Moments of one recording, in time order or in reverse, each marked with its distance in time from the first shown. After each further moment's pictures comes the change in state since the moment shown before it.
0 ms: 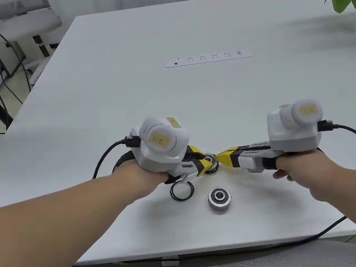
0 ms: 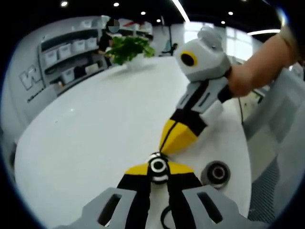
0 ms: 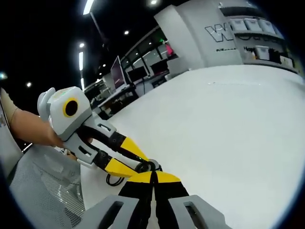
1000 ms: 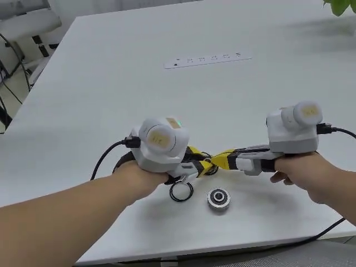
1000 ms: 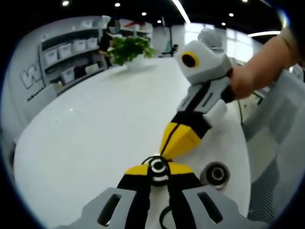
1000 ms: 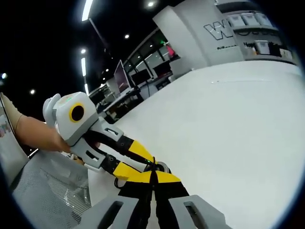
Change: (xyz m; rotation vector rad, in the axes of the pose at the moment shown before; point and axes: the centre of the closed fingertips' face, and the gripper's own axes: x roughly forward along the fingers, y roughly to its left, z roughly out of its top) left arm 0.000 -0.002 0.001 0.000 -0.007 -0.004; right arm 0.000 0.011 0.002 0.038 -0.023 0.056
